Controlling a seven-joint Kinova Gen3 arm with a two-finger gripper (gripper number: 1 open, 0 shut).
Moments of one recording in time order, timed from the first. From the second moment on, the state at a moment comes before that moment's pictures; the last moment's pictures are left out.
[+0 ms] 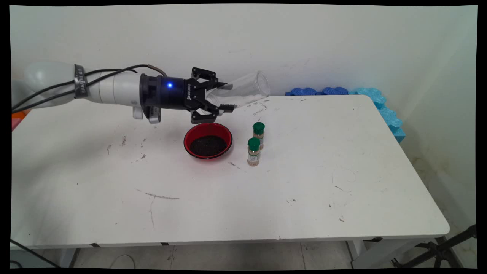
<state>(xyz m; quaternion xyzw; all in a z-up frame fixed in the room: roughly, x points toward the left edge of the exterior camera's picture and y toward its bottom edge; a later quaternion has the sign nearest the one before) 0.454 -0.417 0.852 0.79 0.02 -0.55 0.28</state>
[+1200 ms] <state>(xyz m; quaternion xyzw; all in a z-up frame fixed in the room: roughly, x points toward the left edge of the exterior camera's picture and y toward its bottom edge) 0.456 -0.415 0.850 0.76 0.06 -0.59 0.28</state>
